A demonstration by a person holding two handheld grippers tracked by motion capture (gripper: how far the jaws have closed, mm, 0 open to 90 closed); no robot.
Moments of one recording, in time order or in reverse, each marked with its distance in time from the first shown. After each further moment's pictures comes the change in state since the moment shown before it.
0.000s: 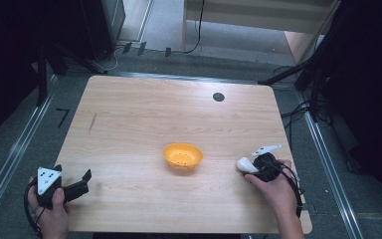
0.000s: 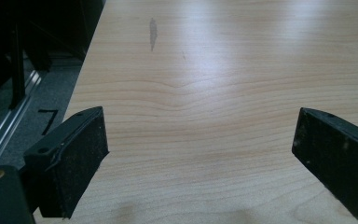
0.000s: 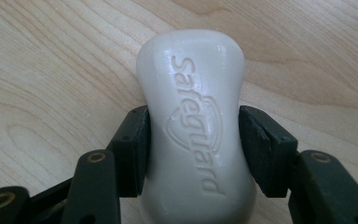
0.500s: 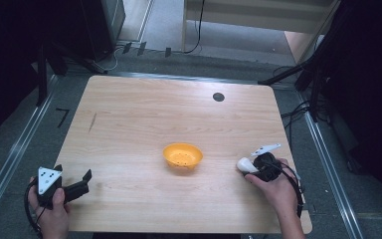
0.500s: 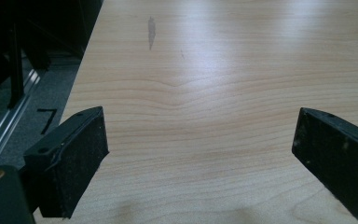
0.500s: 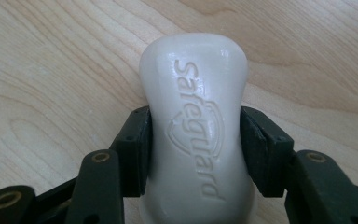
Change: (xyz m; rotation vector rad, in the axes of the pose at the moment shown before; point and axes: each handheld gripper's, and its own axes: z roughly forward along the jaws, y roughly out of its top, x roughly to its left) left arm 0.000 0.000 0.000 0.006 -0.005 -0.001; right arm -0.001 0.001 -0.001 0.010 0.015 -0.032
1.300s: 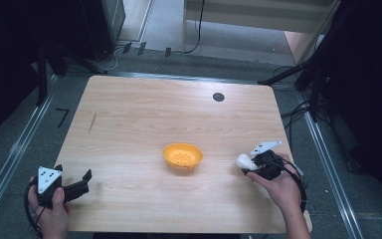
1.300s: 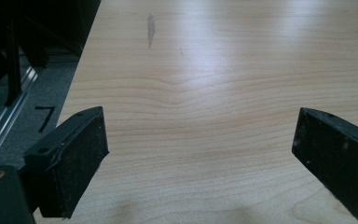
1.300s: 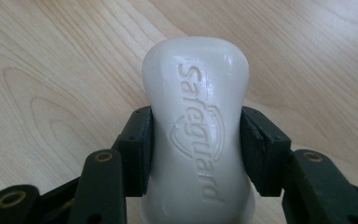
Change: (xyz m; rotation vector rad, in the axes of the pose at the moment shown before) left arm 0.001 0.001 0.001 0.011 -0.006 -0.003; right arm 0.008 0.015 -0.023 -0.047 0.005 -0.142
